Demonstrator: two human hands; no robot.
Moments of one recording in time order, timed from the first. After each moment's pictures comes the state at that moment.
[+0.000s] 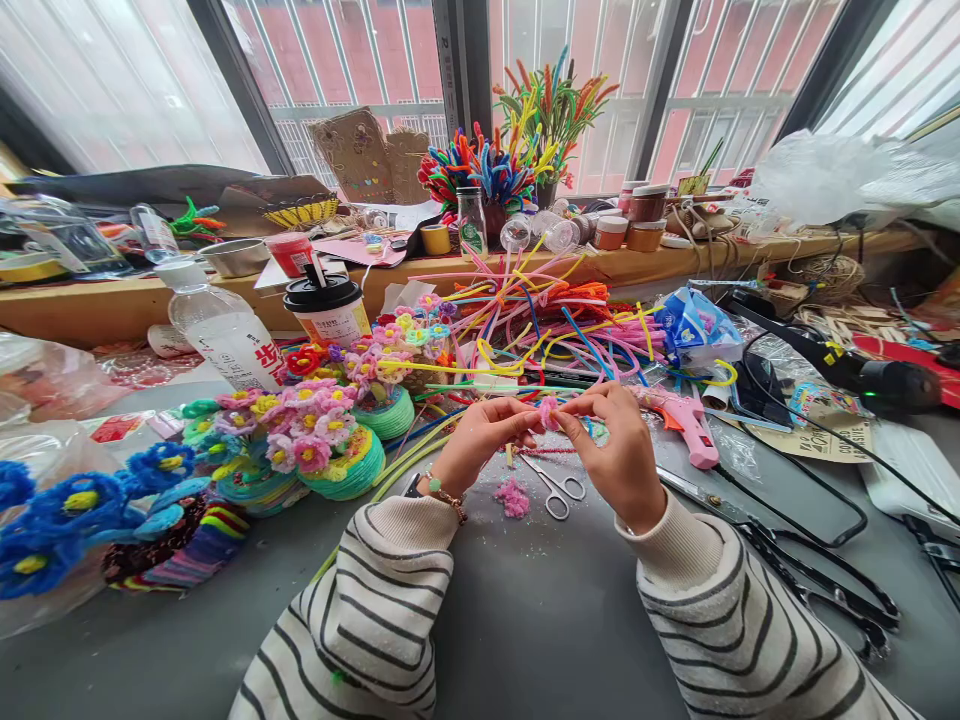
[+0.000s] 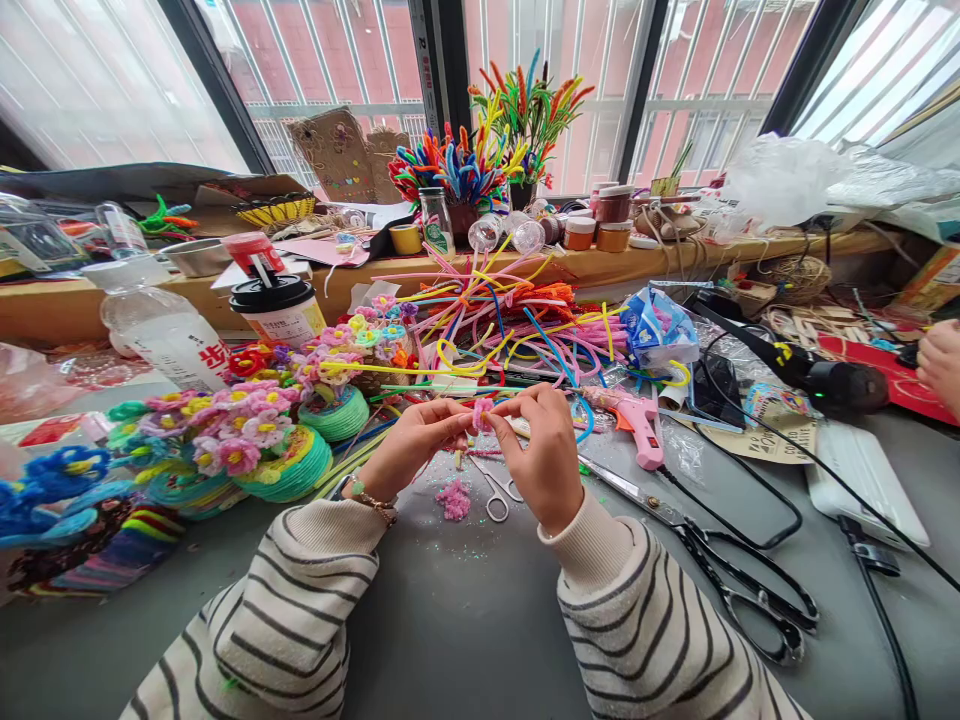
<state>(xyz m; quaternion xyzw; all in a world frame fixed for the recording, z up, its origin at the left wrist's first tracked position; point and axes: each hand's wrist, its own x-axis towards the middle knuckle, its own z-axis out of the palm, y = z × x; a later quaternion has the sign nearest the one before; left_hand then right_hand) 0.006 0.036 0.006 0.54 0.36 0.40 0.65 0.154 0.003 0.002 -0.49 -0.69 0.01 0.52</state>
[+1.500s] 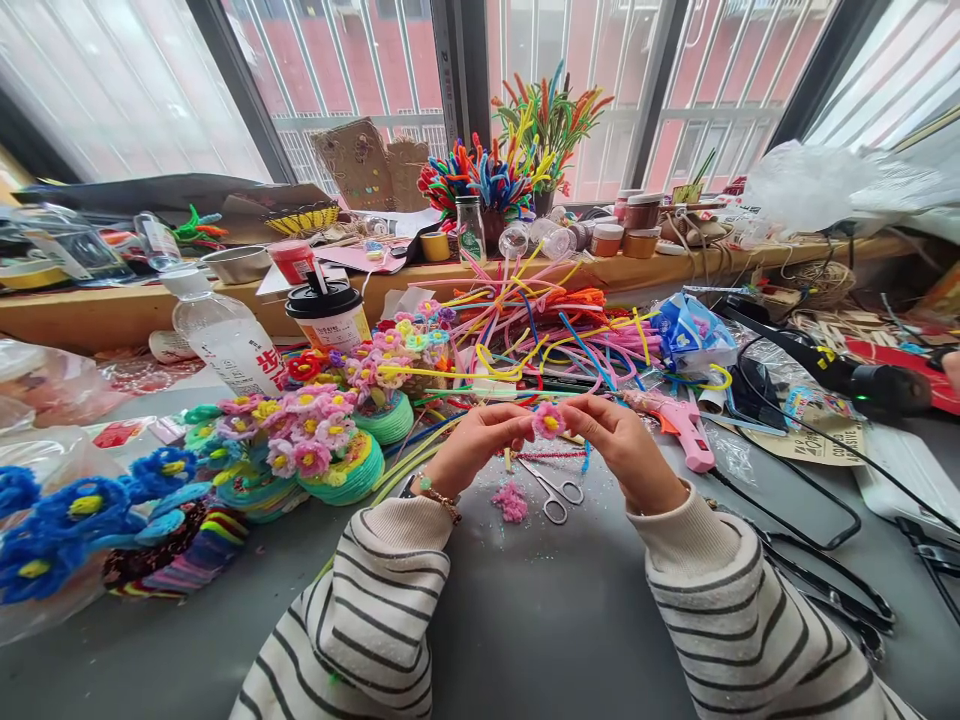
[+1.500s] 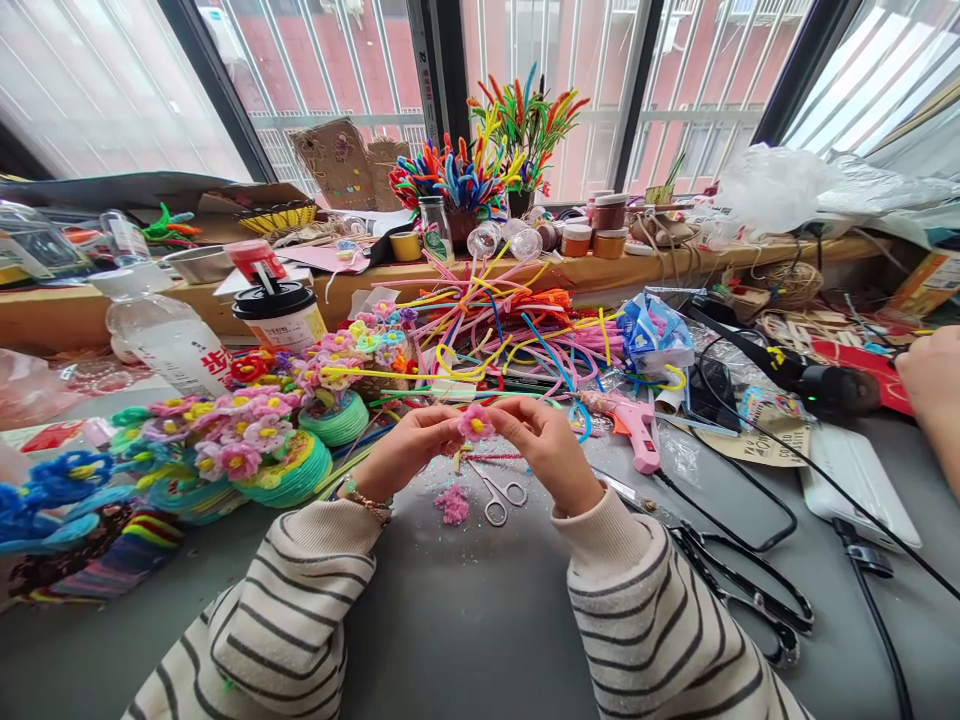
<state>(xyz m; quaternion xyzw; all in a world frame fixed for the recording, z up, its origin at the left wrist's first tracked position) -0.001 0.040 0.002 0.57 0.31 0.38 0.66 0.164 0.010 0.009 -0.42 -0.62 0.42 0.52</state>
